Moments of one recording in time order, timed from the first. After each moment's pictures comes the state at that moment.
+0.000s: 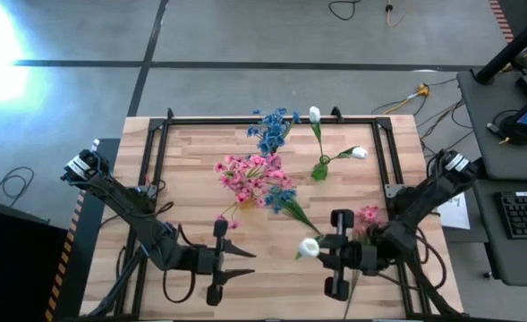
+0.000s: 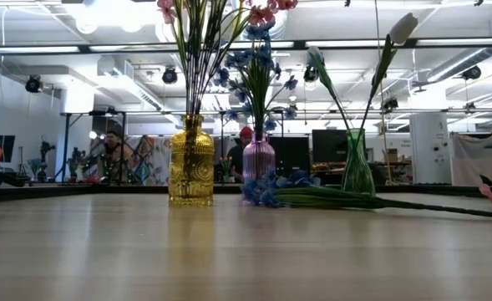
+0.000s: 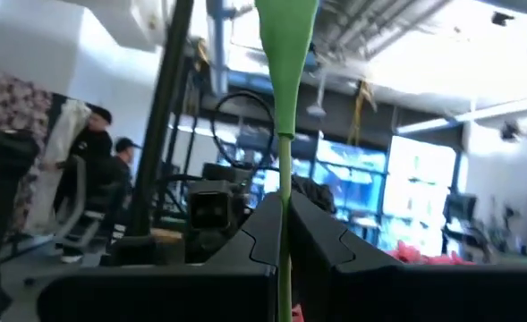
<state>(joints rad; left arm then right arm) -0.72 1.48 1.00 0.54 -0.64 0.19 0.76 1.54 0.98 1.19 0.71 -0.62</state>
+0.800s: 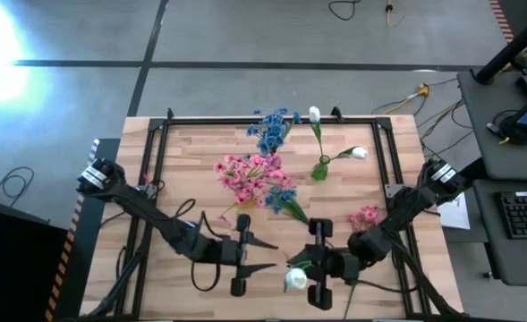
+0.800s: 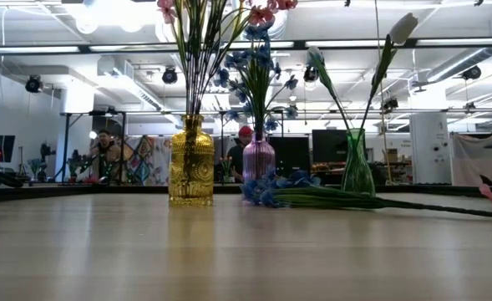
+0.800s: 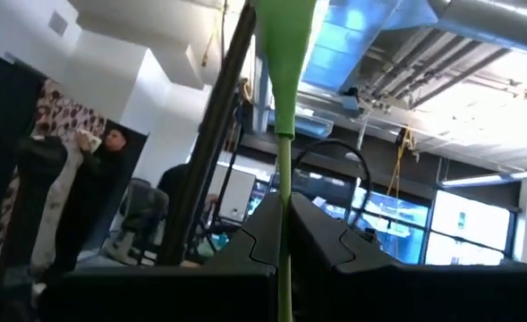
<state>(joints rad) -0.58 1.65 1.02 0.82 -0.49 0.15 0.67 1.70 1.06 1.27 0.45 -0.63</state>
